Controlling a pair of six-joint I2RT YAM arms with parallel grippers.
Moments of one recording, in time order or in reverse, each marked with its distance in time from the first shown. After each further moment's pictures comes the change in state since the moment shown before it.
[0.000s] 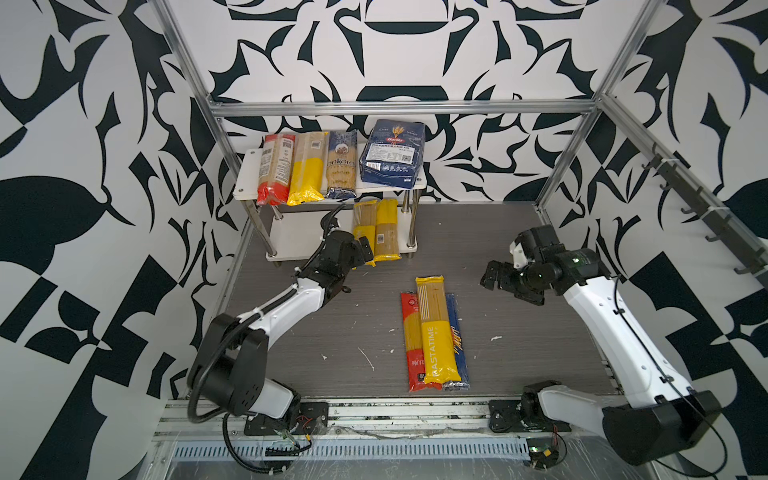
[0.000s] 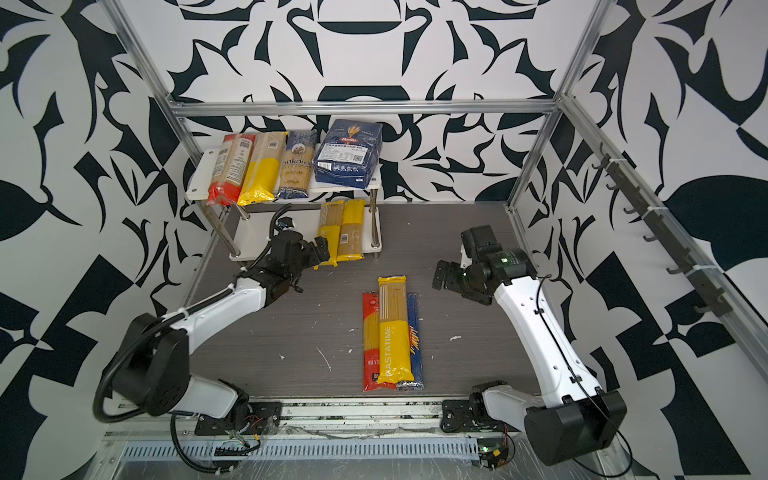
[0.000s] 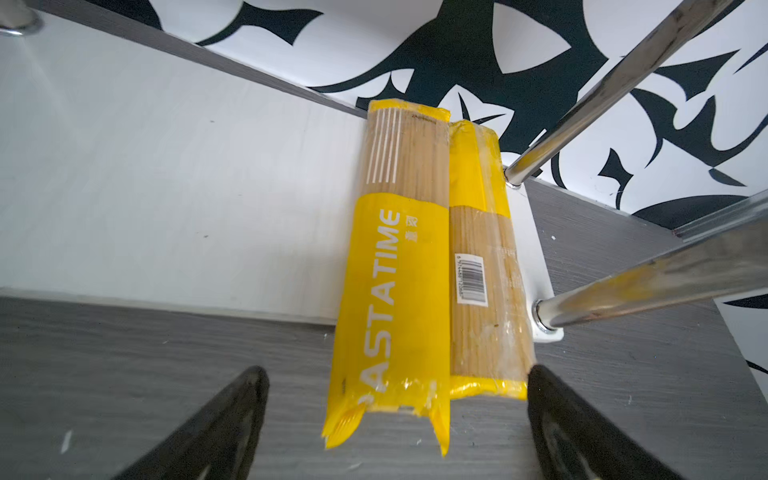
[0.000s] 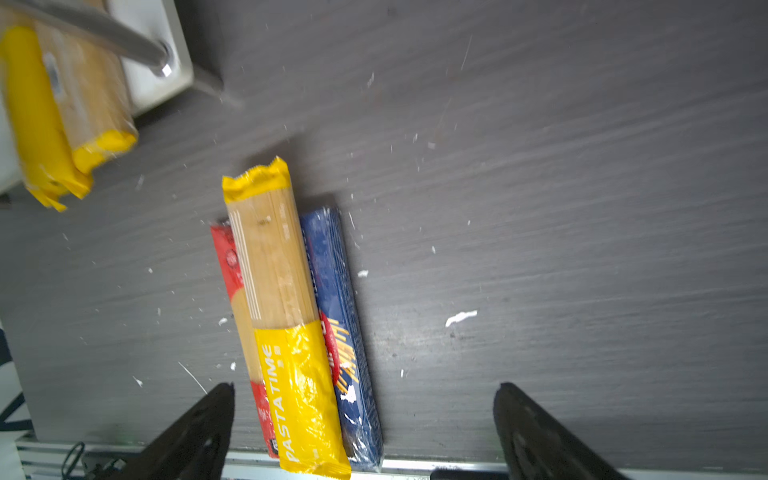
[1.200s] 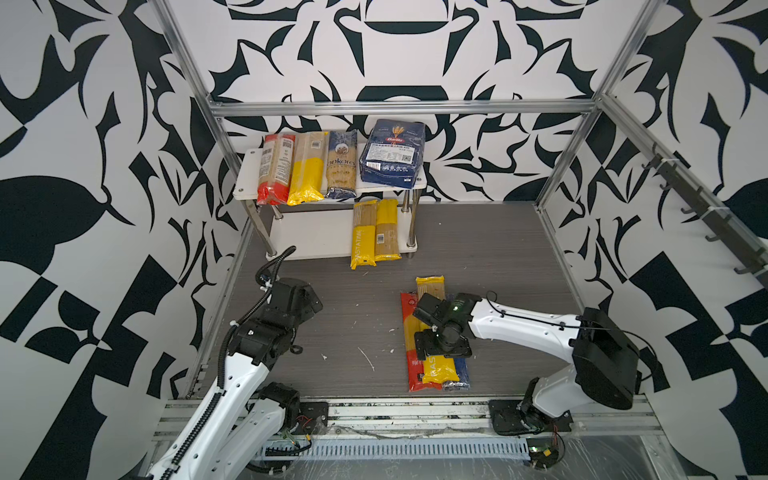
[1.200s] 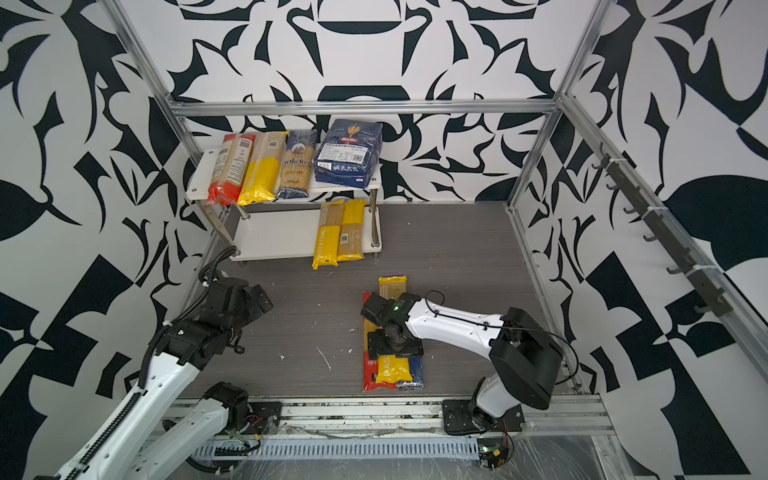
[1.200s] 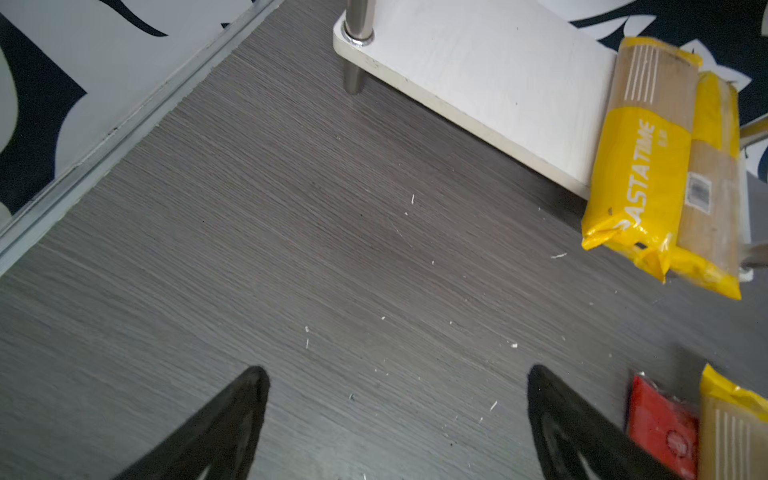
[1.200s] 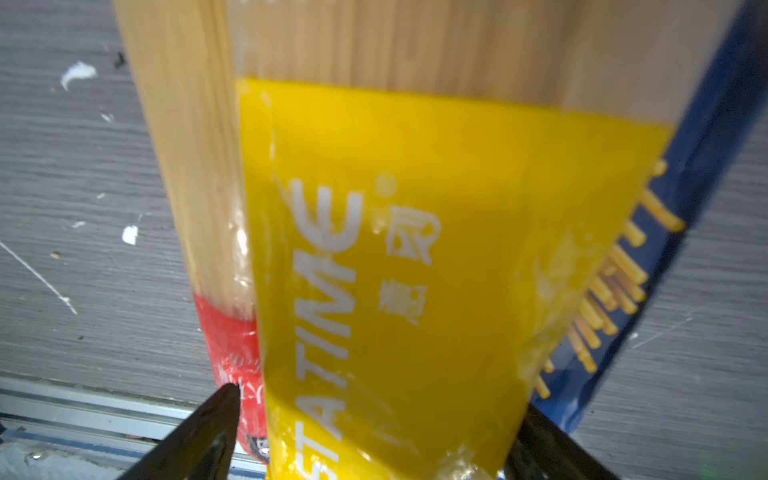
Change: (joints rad) left arm 0.161 -0.631 -0.136 -0.803 -0.101 -0.162; right arm 0.707 0.354 -0.259 0.298 0.034 0.401
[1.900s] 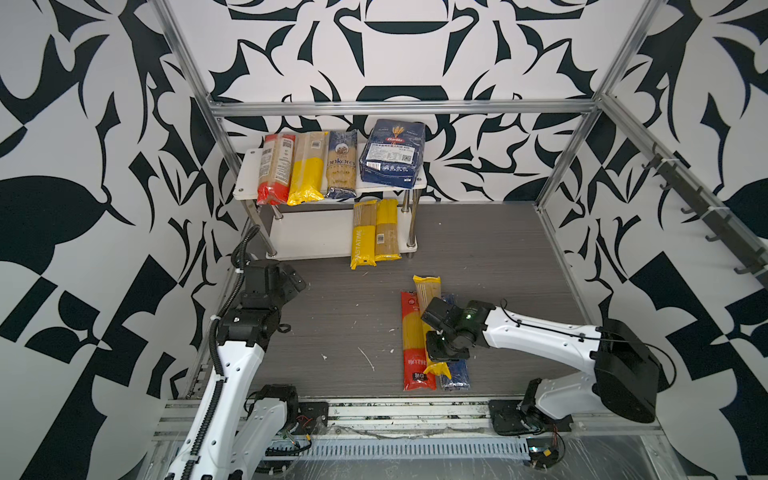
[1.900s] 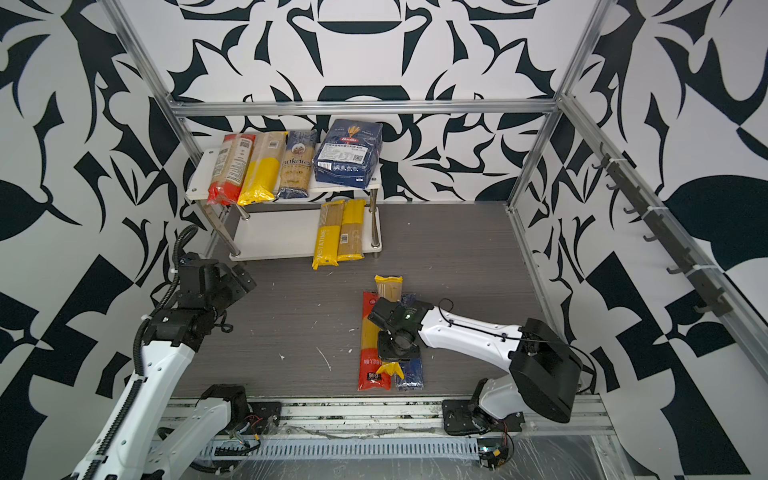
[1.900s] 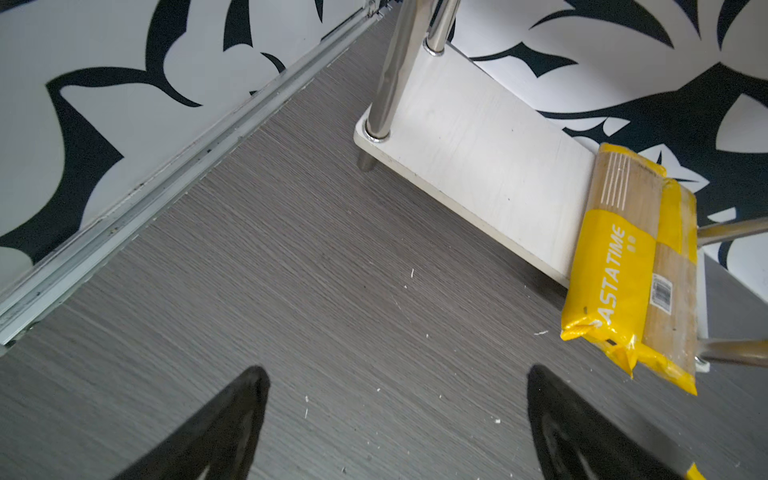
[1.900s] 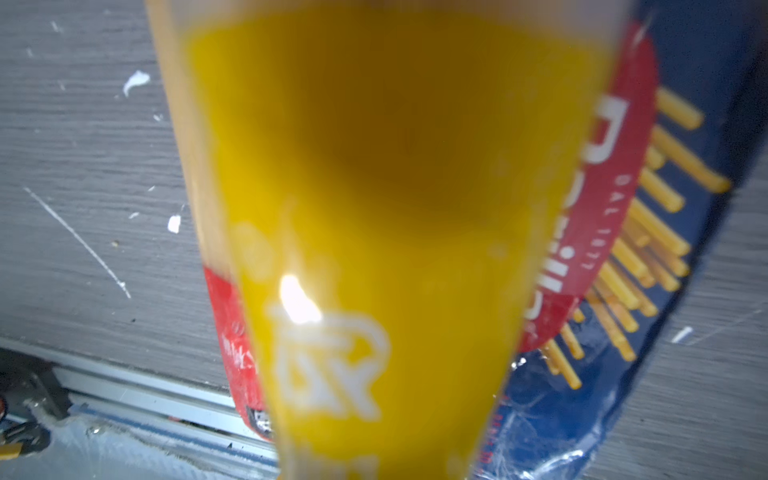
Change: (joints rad) left arm 0.246 0.071 0.089 0.100 0.122 0.130; right arm -0.001 -0.130 -0.110 0.109 -0.050 0.043
